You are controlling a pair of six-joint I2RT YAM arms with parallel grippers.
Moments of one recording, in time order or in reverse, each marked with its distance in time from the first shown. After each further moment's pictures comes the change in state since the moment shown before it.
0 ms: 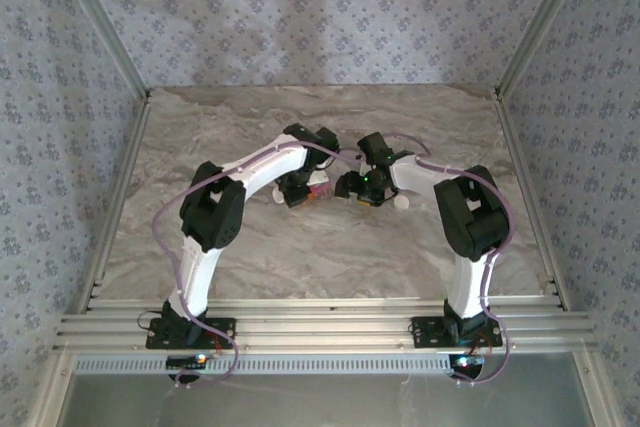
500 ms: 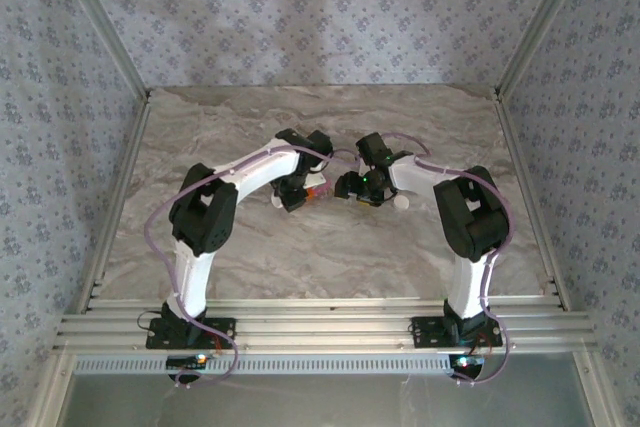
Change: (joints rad) left arm 0.018 -0.076 -0.130 0.103 0.056 -0.029; right arm 0.009 -0.003 0.000 -0.002 0.019 0.000
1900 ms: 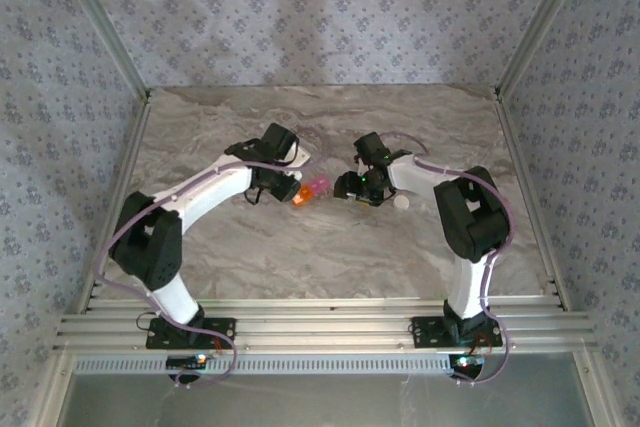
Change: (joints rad) left arm 0.101 -0.409 -0.405 0.500 0.220 -0.153; right arm 0.001 -0.010 0.016 -0.042 0.020 0.000
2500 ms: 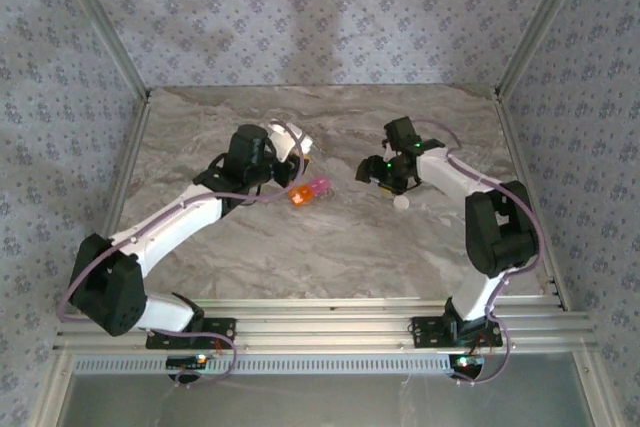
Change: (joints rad) left arm 0.010 -0.283 -0.257 0.634 0.168 -0.064; right arm -0.158 -0.172 0.001 -0.123 0.005 -0.005
